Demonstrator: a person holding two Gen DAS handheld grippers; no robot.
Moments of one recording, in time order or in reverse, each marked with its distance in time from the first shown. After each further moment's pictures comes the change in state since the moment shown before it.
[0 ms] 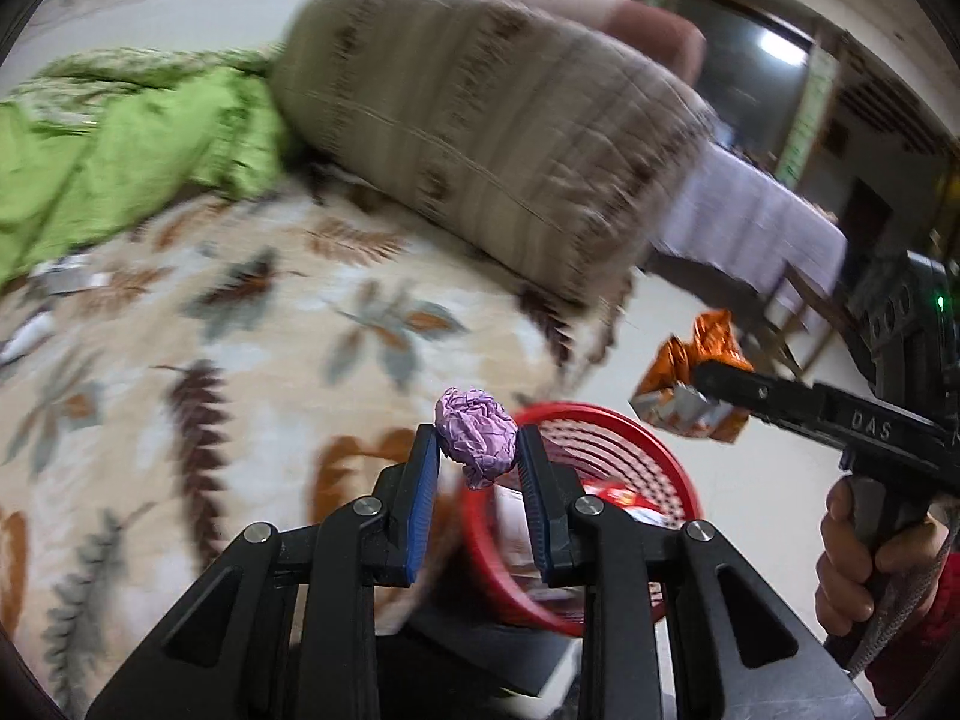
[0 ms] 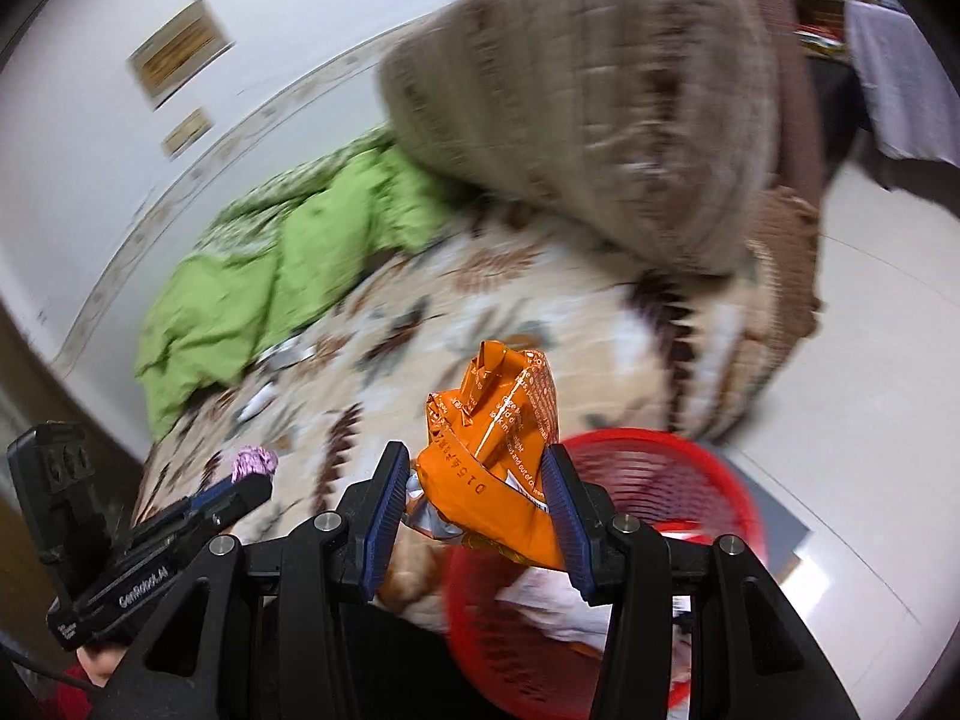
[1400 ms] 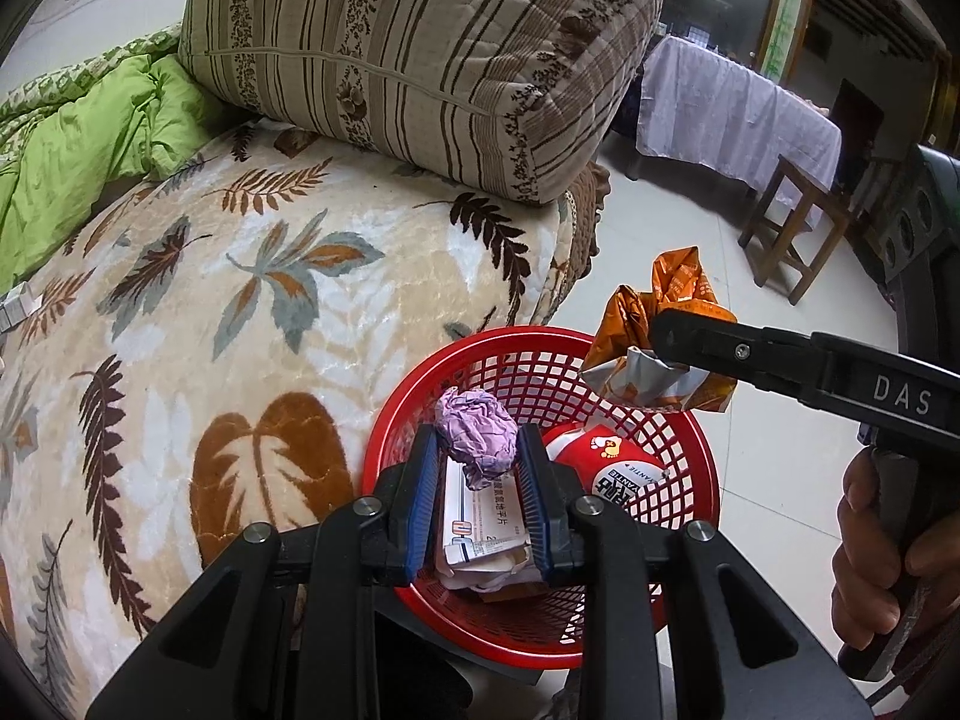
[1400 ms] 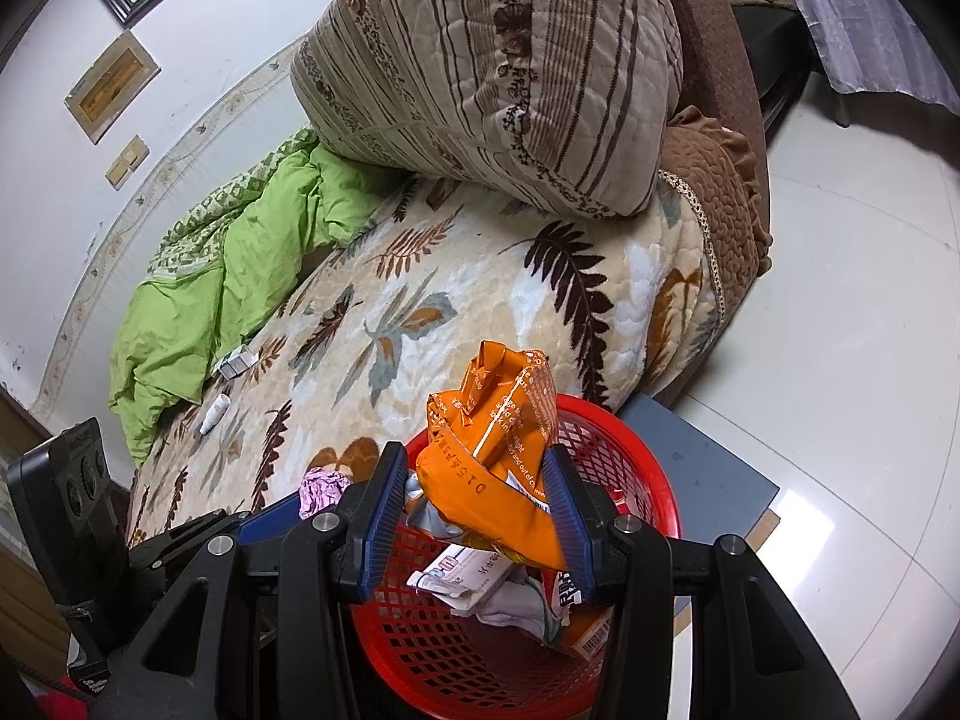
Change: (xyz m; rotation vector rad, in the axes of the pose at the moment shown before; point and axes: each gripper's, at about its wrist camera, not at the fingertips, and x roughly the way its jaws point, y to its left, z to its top) left arm 0.076 -0.054 -0.015 0.140 0.165 0.036; right arm 0.023 -0.051 -0.012 0.097 0.063 -0.024
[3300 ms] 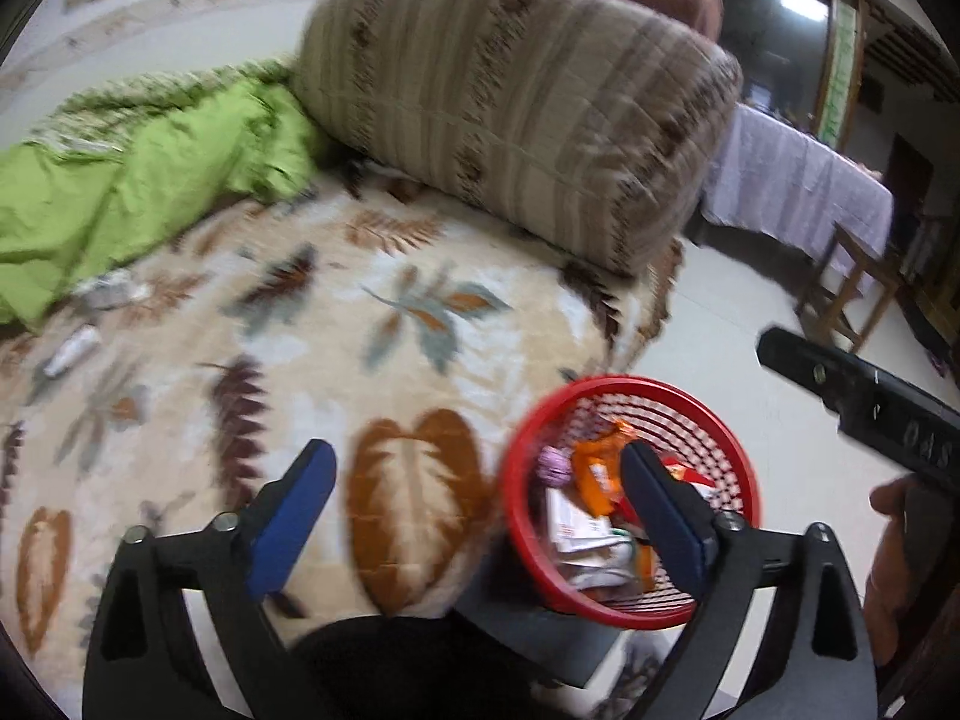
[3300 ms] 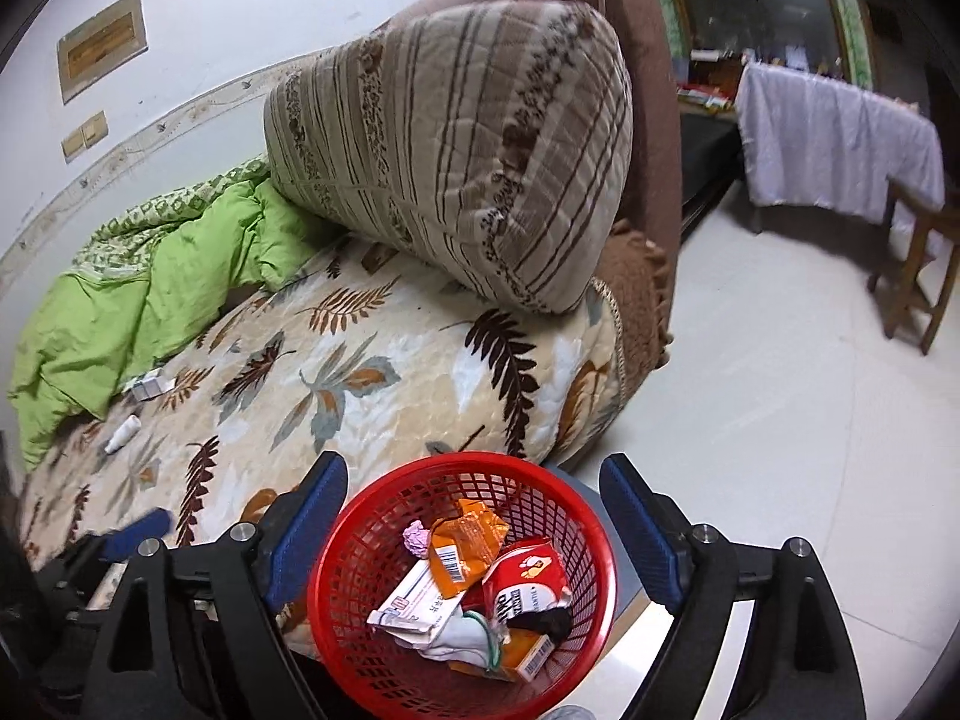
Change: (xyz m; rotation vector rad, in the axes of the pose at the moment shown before) left arm -0.080 0.055 -0.018 -0.099 -0.159 0.169; right arm -0.039 0.082 -0.014 -0.137 -0.203 -0.362
